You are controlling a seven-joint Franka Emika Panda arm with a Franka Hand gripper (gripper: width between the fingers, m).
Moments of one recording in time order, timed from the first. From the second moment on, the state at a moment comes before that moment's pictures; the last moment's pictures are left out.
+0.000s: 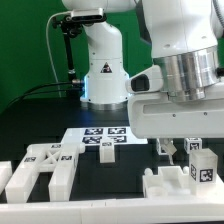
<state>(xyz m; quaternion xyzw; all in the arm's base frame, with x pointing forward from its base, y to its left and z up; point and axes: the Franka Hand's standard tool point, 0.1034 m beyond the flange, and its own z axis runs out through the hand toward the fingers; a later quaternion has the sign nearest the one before) 0.651 0.114 0.071 -0.99 0.11 -0.06 0.06</state>
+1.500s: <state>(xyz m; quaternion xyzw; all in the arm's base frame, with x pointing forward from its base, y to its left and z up) 0.649 0.120 0.067 -0.71 0.69 0.00 0.10</state>
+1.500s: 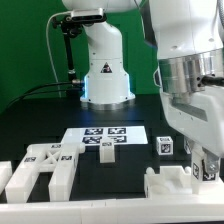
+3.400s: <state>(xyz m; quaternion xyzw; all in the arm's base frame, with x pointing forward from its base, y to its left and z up) 0.637 0.081 0.103 -0.74 0.66 -0.01 0.11</state>
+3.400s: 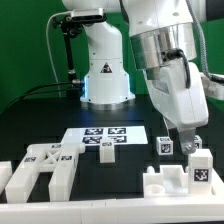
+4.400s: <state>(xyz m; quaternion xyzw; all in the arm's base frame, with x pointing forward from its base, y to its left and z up) 0.606 0.050 0.092 -0.96 0.27 -0.07 0.08</state>
